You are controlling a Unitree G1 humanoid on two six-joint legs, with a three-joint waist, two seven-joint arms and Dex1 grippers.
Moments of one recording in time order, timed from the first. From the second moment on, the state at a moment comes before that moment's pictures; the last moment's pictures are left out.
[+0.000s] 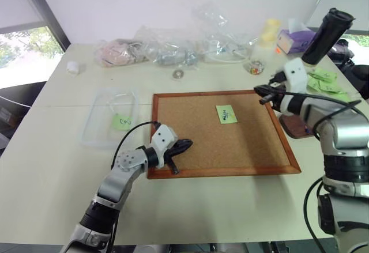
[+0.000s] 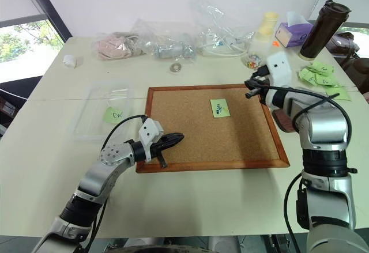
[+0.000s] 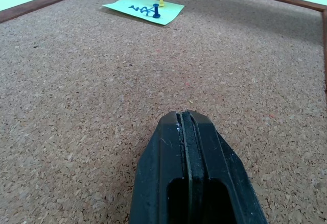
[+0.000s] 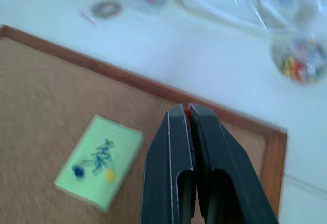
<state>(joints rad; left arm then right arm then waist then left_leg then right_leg) -0.23 0.31 -0.25 -0.09 -0.20 0.28 -0.73 -0.59 -0.66 -0.19 -0.06 0.28 0.90 0.58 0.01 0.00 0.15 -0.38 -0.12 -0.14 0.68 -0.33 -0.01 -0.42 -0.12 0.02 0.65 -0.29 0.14</state>
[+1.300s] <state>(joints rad) -0.23 0.30 -0.26 -0.08 -0.20 0.28 -0.76 -0.35 -0.72 -0.36 0.25 0.30 0.68 0.52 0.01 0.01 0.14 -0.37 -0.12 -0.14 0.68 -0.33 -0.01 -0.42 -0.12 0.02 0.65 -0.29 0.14</state>
